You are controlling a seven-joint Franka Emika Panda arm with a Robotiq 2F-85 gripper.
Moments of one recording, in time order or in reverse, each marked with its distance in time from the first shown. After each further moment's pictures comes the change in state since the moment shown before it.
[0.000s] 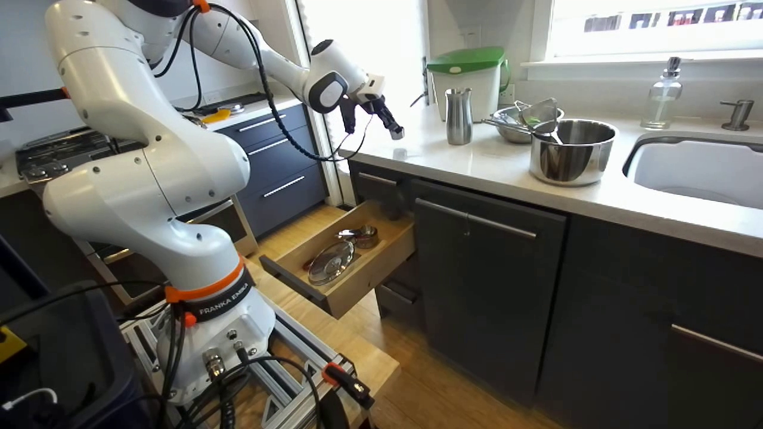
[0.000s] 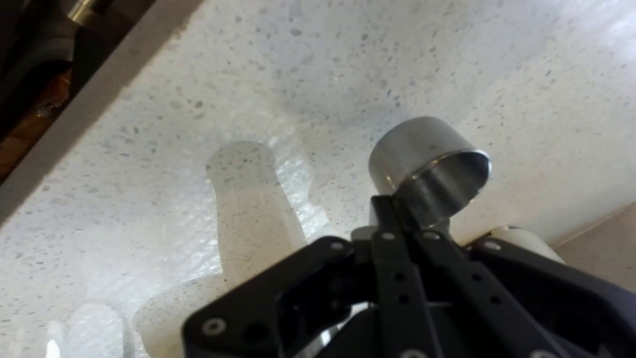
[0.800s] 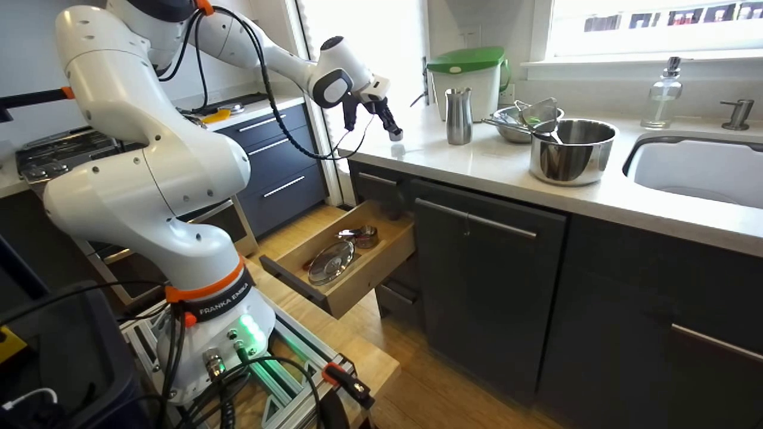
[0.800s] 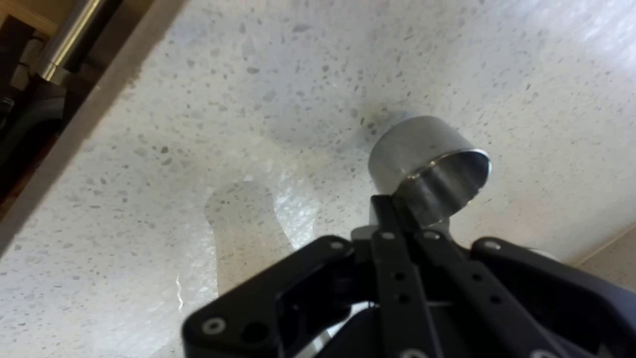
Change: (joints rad) arm -0.034 -0.049 -0.006 0.081 0.092 -0.152 0.016
